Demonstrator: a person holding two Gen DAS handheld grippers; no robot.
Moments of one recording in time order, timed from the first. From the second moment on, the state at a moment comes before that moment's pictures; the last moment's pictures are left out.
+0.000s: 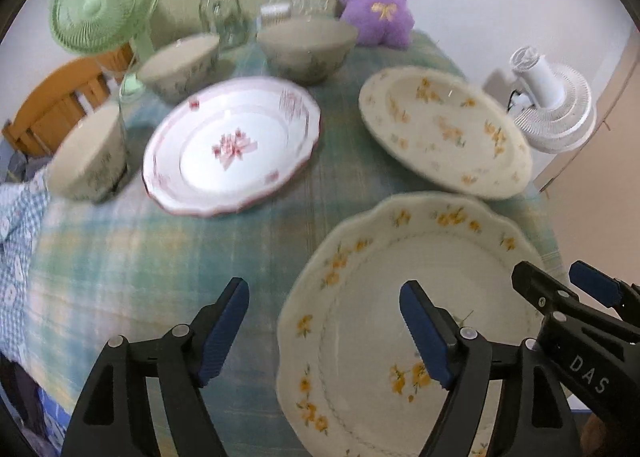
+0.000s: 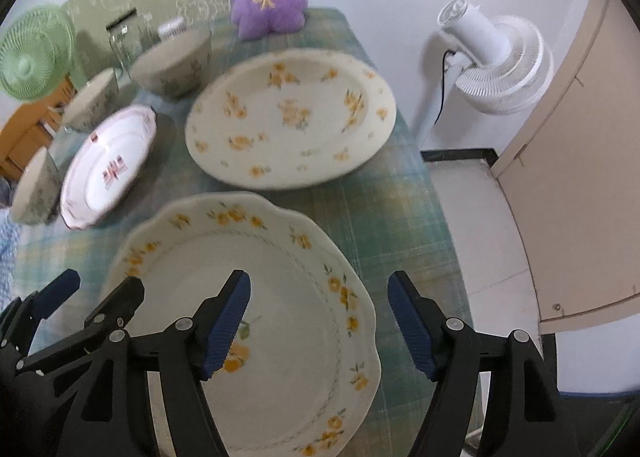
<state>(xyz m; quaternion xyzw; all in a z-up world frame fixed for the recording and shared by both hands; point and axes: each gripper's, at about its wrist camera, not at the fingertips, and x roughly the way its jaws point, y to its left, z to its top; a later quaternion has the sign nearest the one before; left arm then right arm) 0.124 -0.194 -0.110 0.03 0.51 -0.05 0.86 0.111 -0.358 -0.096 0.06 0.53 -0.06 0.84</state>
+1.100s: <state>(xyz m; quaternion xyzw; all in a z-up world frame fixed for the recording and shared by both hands) 0.262 -0.263 -0.109 0.02 0.48 -0.01 0.88 0.254 -0.426 -0.092 0.06 0.48 -0.04 0.87</state>
